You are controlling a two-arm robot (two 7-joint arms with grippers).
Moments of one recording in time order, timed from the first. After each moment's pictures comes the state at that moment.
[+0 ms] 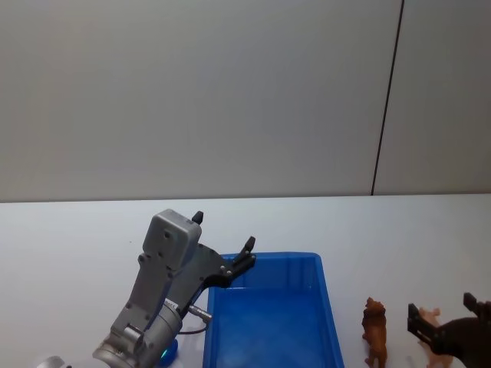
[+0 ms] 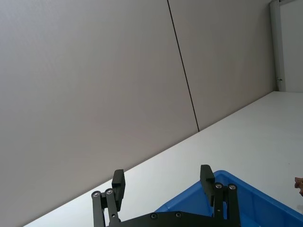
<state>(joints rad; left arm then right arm) -0.24 0.38 0.45 -1.63 -0.20 0.01 -0.01 -0.09 0.35 -0.21 -1.79 0.29 0.27 -0.10</state>
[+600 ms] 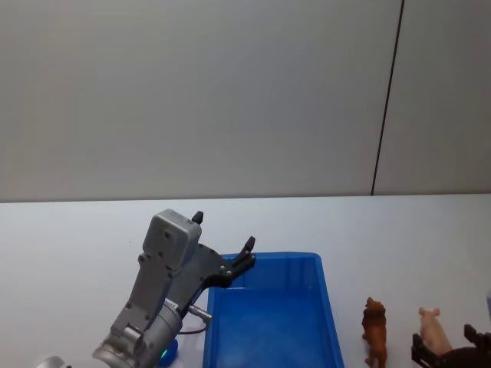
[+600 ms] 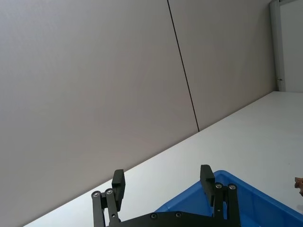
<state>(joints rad) -0.24 0.38 0.45 -1.63 -0.20 0.01 -0.01 -0.11 0.33 -0.21 -1.73 0.28 0.29 -0.11</state>
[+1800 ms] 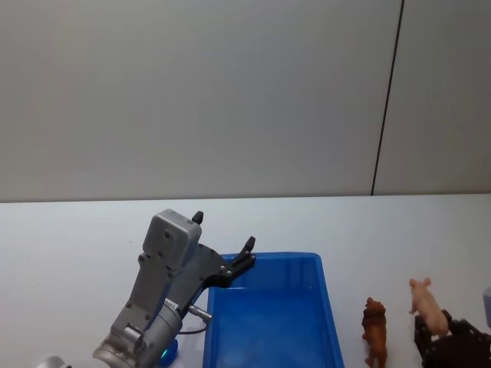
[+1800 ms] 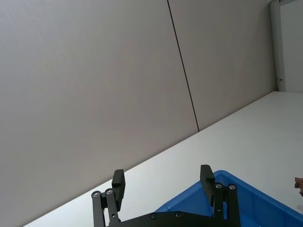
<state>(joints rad) -0.24 0.38 0.45 -1.63 -0.20 0.01 -0.01 -0.11 0.30 -0.21 -1.72 0.23 0.18 -0.07</state>
